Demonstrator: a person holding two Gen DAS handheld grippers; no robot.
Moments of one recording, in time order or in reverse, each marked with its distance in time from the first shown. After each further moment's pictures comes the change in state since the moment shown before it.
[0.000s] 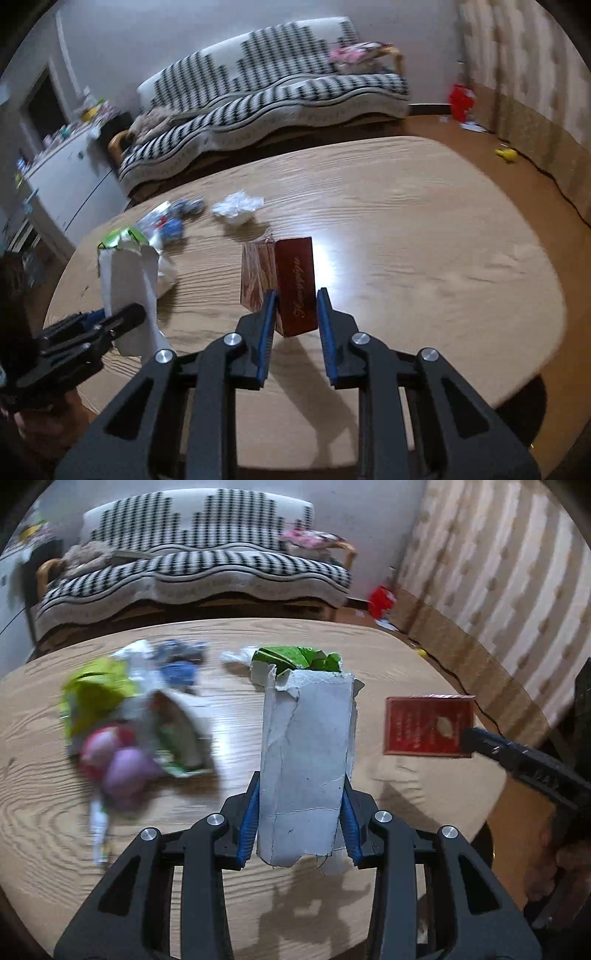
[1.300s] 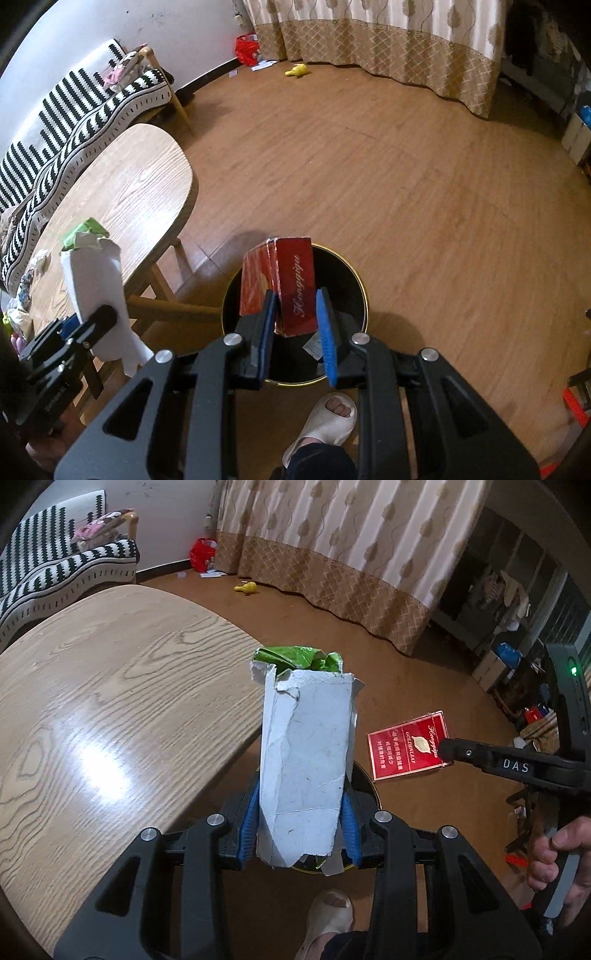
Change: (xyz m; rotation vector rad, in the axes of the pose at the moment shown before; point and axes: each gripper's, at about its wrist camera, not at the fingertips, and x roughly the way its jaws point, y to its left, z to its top) left arm 0.096 -0.319 -0.075 0.413 0.177 -0.423; right arm -0.162 -0.308 -0.155 0.536 0.111 -0.443
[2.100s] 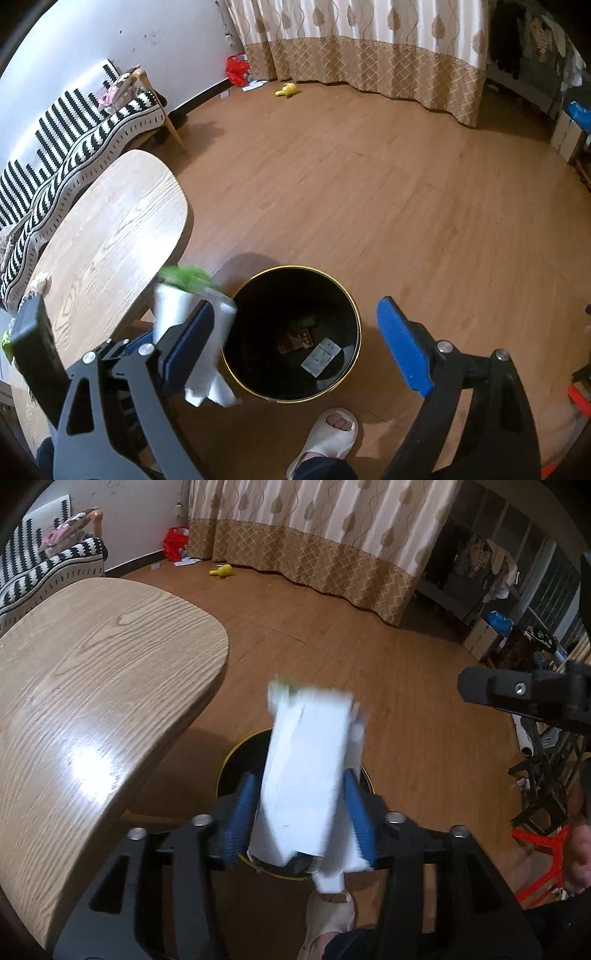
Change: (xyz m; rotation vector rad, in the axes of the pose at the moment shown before) left arm 0.064 -0.037 -0.006 0.086 0.078 -0.028; right arm -0.020 -0.008 0.006 0.043 -0.082 -0.017
